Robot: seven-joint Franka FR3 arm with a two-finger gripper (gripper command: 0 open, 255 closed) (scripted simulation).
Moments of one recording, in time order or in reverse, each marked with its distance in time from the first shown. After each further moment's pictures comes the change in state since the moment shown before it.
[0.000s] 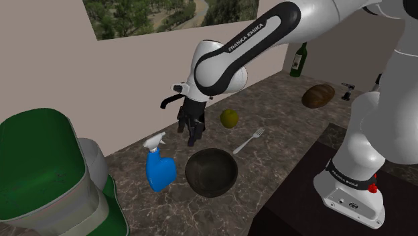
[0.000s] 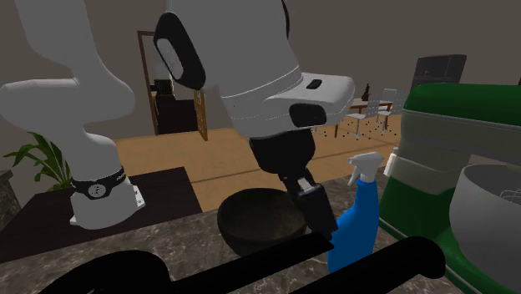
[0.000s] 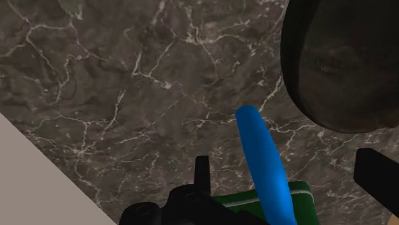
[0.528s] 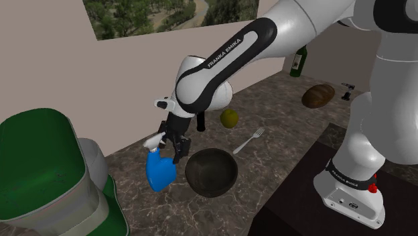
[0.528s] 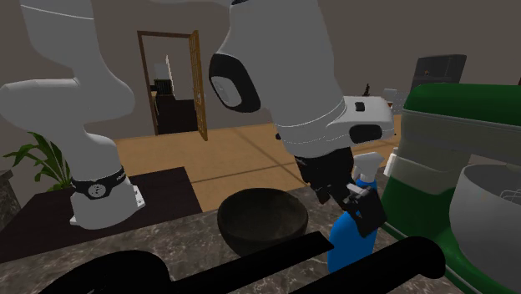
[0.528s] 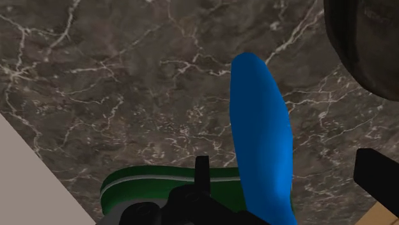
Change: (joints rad) arm 0.028 0.158 0.081 0.118 0.095 0.082 -0.221
